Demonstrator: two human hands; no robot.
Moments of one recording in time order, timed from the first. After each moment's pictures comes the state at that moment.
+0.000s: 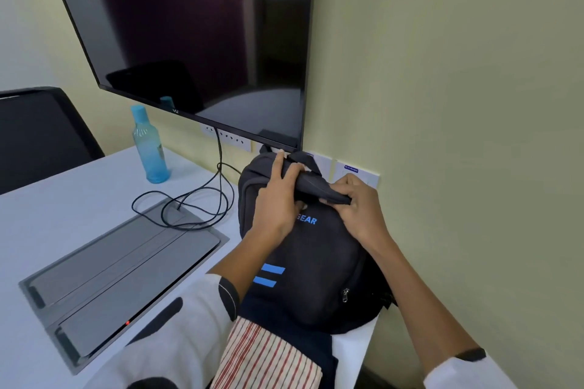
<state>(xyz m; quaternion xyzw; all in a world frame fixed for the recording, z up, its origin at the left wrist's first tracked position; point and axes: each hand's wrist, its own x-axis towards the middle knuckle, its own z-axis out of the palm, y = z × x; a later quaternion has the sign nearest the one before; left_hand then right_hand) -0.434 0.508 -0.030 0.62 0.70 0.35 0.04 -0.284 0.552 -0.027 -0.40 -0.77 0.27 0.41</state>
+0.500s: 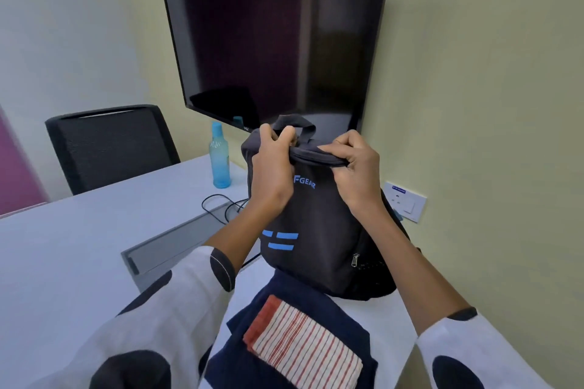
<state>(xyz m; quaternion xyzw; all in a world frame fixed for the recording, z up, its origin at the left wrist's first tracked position) -0.495 0.403 0.064 0.51 0.70 0.49 -0.10 -0.377 0.466 0.065 -0.22 -0.77 0.21 0.56</state>
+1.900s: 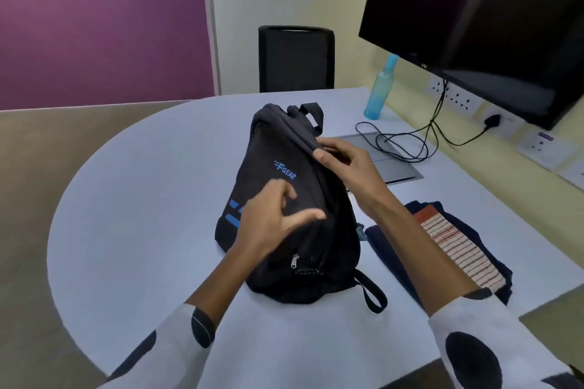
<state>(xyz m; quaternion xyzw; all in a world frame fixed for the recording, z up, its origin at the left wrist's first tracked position) -0.568 -0.050 -0.097 0.34 0.82 0.45 -0.02 -0.513 0.110 -0.031 -0.13 -0.77 0.59 0.20</state>
